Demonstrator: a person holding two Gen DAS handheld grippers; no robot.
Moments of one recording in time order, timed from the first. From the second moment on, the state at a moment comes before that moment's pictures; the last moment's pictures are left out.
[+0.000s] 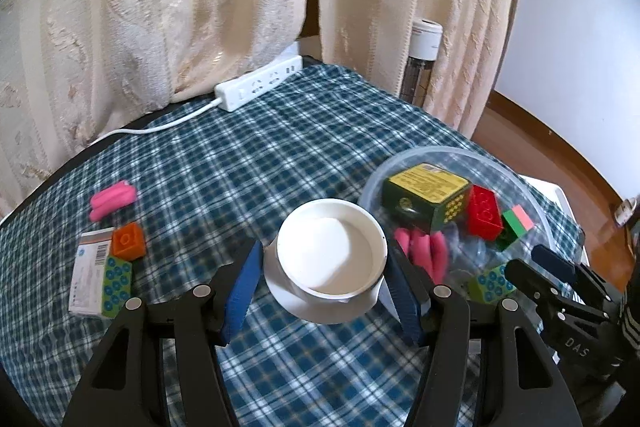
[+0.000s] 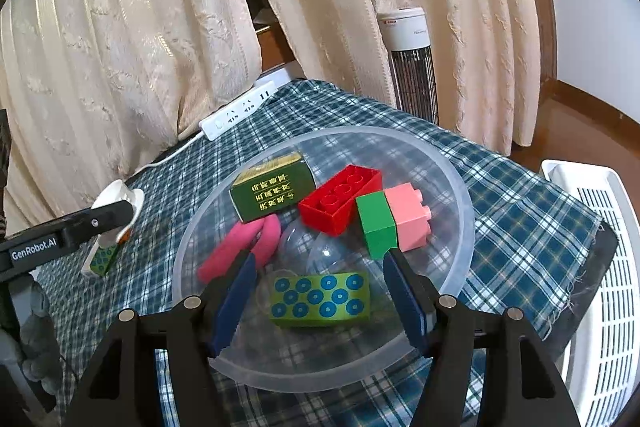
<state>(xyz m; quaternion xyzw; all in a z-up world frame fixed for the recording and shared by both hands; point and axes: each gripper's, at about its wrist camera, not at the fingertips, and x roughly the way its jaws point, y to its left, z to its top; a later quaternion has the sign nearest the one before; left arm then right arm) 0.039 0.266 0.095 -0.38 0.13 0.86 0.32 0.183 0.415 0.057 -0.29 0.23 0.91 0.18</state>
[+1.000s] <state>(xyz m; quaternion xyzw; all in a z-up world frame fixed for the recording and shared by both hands) 0.070 0.311 0.085 -0.38 0.12 0.82 0.41 0.198 0.443 0.066 -0.25 0.27 0.91 0.18</state>
